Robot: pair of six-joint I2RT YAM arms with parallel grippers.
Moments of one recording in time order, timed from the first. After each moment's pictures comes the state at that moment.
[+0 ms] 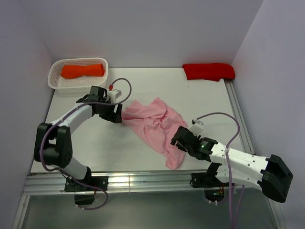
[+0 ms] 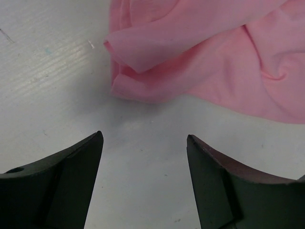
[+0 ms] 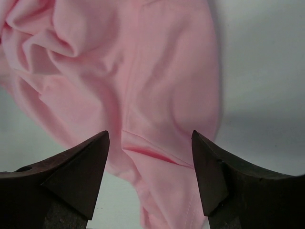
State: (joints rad) left arm -0.21 1.52 1.01 -0.50 0.39 0.14; right arm 0.90 0.96 0.49 -0.49 0.51 1.20
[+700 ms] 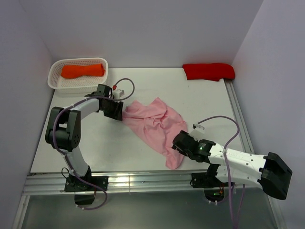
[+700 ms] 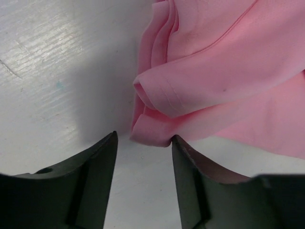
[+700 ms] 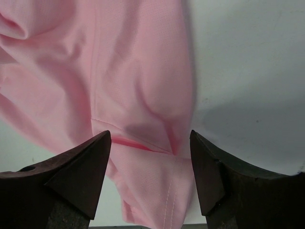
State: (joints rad) left arm -0.22 1.79 1.13 -0.45 0.33 0.11; right arm 0.96 0.96 0.44 -0.57 0.51 1.34
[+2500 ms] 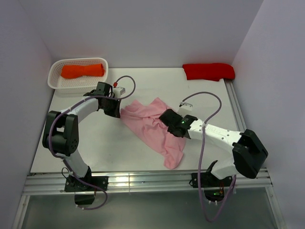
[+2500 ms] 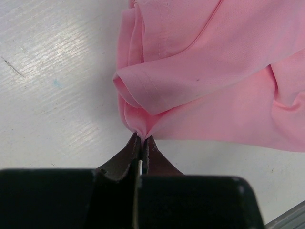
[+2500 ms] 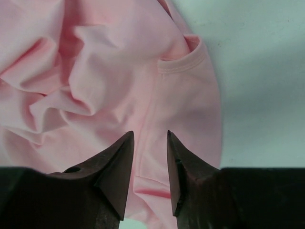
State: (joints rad) left arm -0.24 1.73 1.15 -0.50 0.33 0.11; right arm 0.82 1.38 0.88 -0.66 0.59 1.08
